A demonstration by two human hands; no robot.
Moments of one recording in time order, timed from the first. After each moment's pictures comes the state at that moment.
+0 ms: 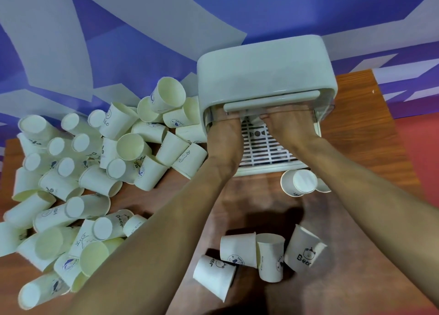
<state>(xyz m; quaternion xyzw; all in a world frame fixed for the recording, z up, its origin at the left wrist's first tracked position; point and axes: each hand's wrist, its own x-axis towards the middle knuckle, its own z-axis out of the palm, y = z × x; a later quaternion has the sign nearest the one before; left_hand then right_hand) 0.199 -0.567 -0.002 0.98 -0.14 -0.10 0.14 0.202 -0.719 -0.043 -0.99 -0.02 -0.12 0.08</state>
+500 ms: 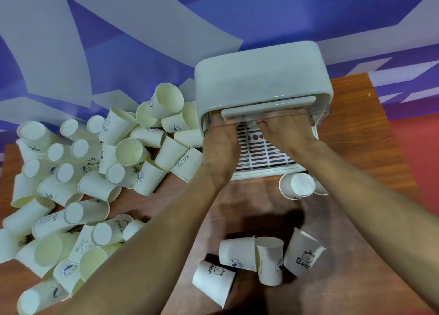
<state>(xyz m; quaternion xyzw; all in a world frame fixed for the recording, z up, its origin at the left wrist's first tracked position) 0.198 -0.555 -0.017 0.97 -0.13 0.00 0.21 0.198 -0.718 -0.031 -0.99 -0.02 -0.07 0.11</state>
